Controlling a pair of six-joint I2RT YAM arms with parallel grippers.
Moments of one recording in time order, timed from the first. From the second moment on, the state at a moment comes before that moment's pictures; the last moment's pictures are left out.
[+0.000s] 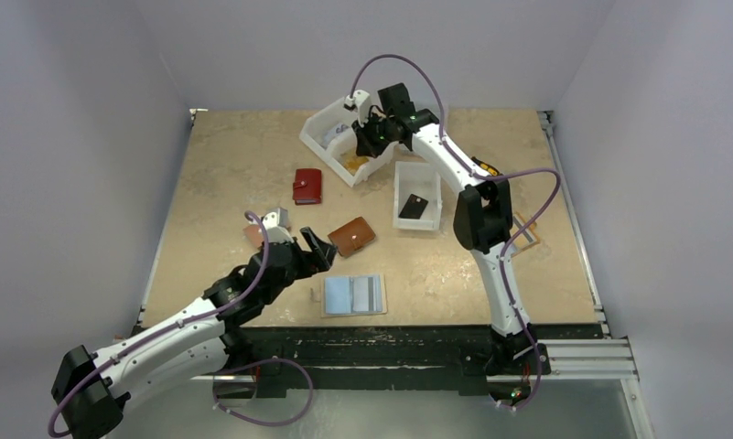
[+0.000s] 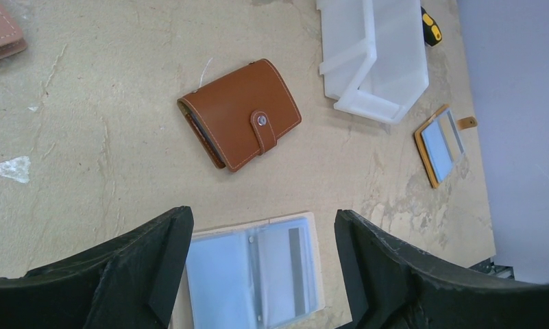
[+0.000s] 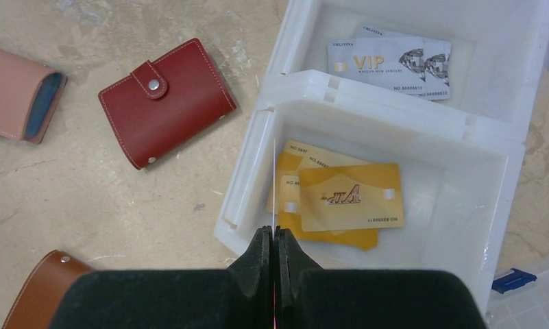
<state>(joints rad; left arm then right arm) -0.83 0.72 0.41 -0.13 -0.37 -0.88 0.47 2.38 2.28 -0.65 -0.44 -0.34</state>
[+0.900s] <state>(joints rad) -0.83 0.70 0.41 -0.15 -0.38 -0.88 0.48 2.44 2.31 -0.54 -0.05 -0.33</state>
